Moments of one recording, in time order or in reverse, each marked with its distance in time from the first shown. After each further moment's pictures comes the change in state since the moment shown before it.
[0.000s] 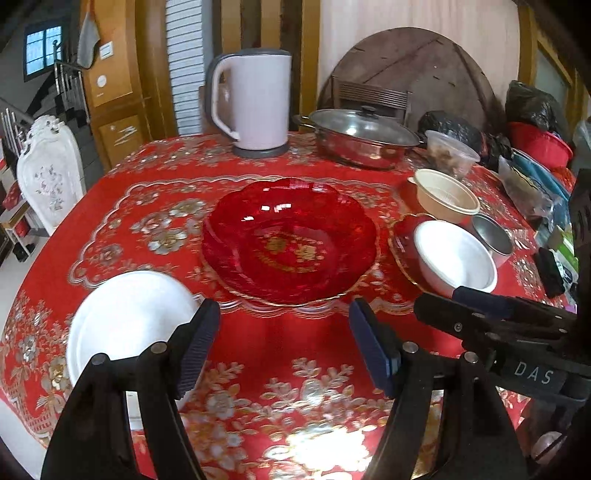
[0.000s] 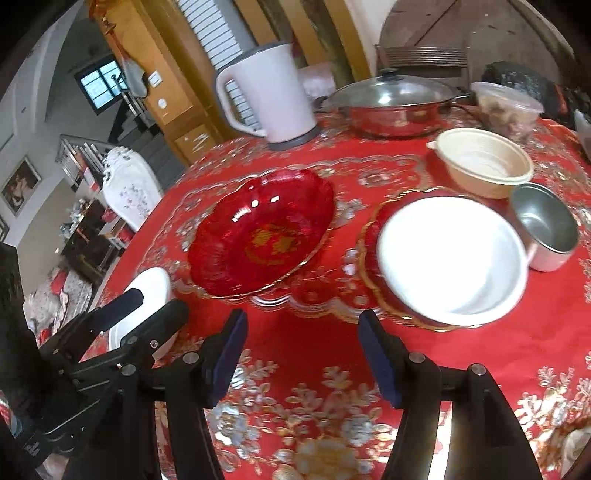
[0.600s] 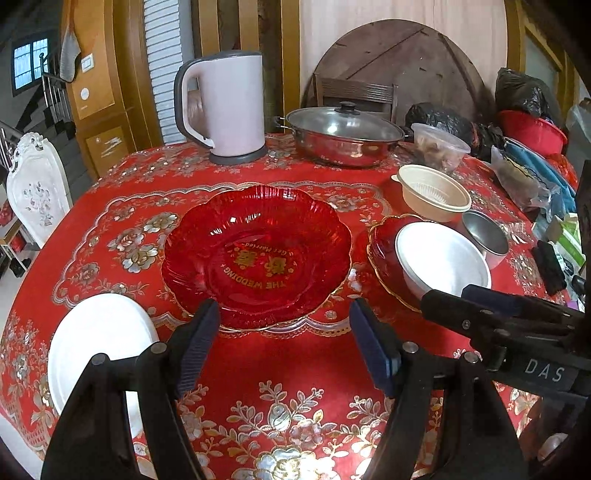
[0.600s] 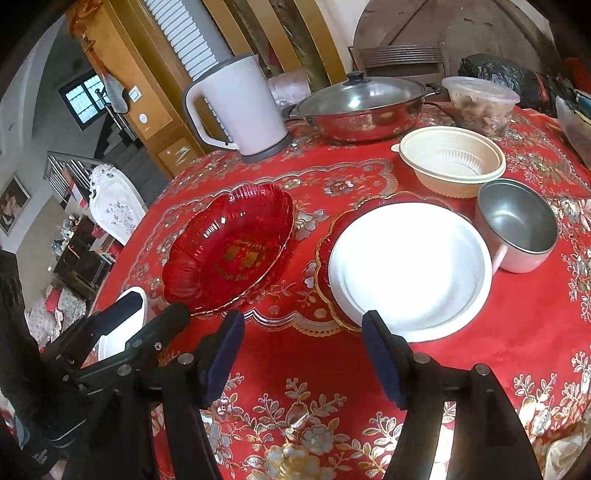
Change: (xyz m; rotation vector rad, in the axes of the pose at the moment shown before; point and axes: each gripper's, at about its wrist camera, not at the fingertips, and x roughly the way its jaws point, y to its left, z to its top) left arm 0.018 -0.030 0.013 0.044 -0.003 0.000; right arm -0.001 -0.028 0.012 0.051 -0.014 -0.031
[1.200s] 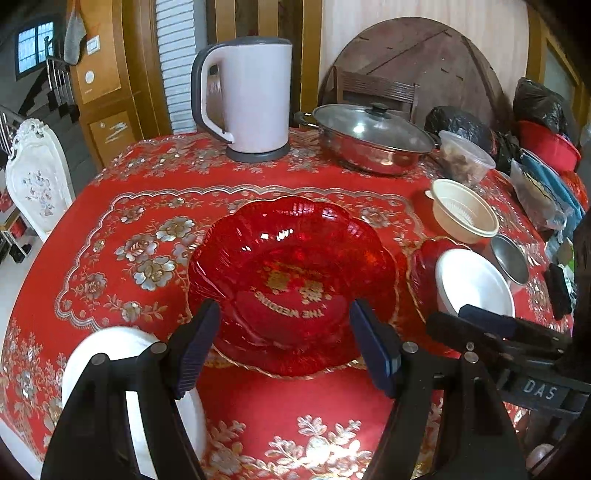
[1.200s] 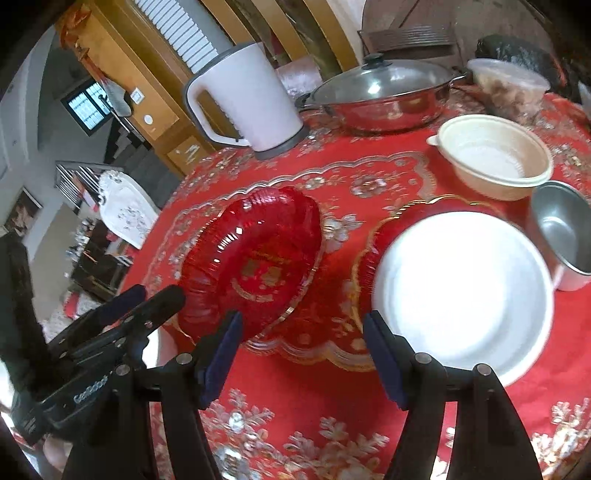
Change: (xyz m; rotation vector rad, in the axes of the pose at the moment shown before) left arm 0.027 0.045 0.038 -0.050 0.063 -0.003; right arm 0.041 0.013 0.028 0.043 0.047 0.091
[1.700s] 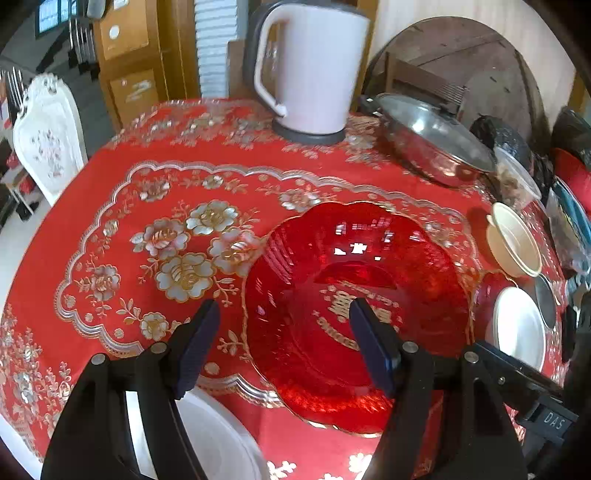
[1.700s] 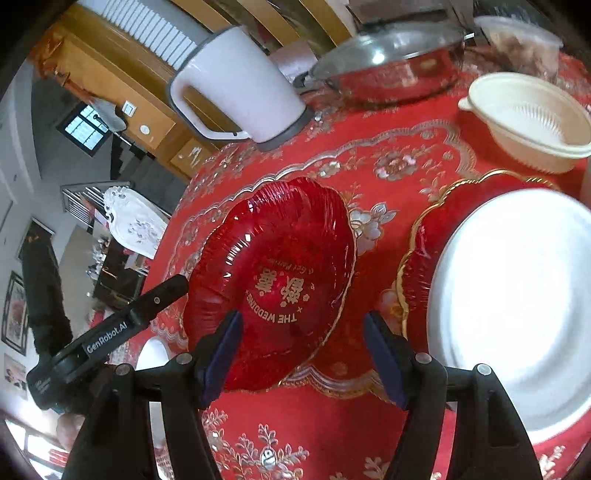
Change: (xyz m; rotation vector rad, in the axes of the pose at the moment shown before) left arm 0.053 0.065 0.028 -0.135 0.116 0.038; right arm 0.050 -0.001 0.014 0.119 0.054 0.086
